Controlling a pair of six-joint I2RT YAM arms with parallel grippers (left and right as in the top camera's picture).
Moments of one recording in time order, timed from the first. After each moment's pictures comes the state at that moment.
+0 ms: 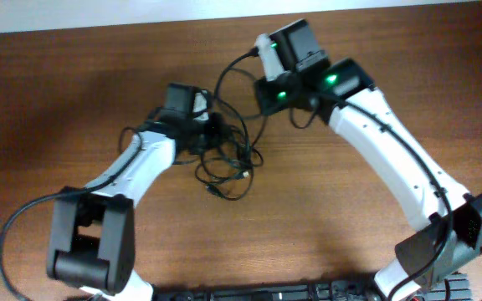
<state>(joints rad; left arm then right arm) -0.30 1.78 1.10 -0.35 0.45 -0.58 0.43 1.74 1.69 -0.95 -0.12 0.17</state>
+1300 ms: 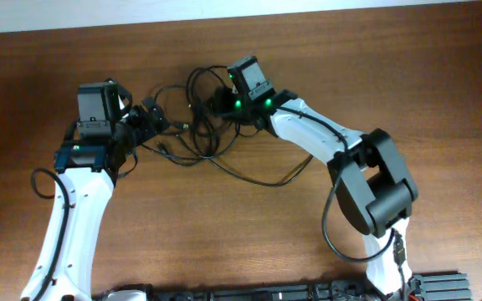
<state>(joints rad) -0.02 1.38 1.10 -0.62 0.07 -0.49 0.54 2.13 1.52 -0.23 -0.27 0.84</state>
